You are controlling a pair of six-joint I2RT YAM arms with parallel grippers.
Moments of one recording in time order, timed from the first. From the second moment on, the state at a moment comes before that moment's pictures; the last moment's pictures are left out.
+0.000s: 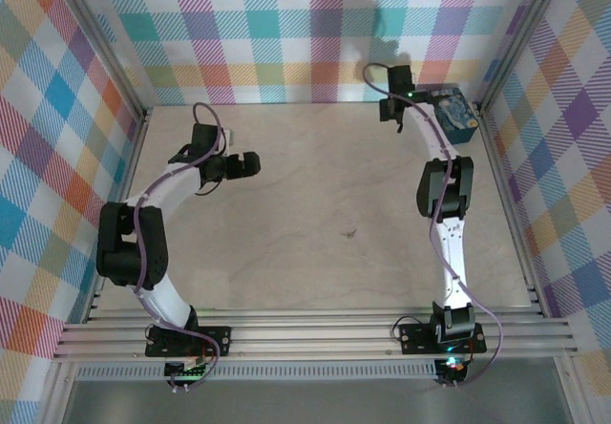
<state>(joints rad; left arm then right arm) -0.15 1.71 1.20 -0.37 0.20 -0.27 0.15 2.49 2.40 -0.79 0.44 0.06</state>
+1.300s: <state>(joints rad) -0.28 1.89 1.53 -0.76 0.37 -0.24 0.04 2.37 2.15 -0.85 0.76 1.04</state>
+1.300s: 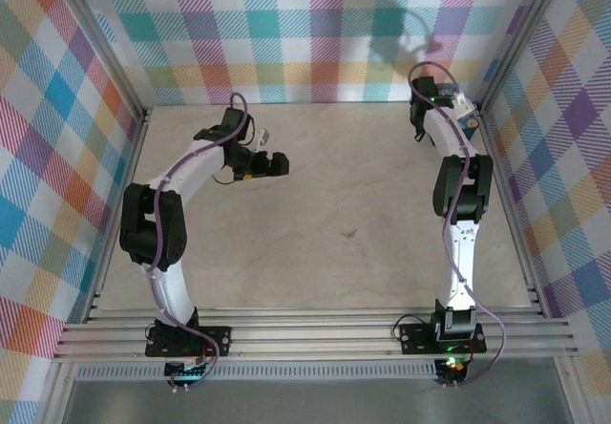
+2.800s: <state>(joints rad) -0.38 1.86 1.46 -0.72 0.41 -0.29 -0.19 2.48 2.42 -1.14 0.12 0.88</state>
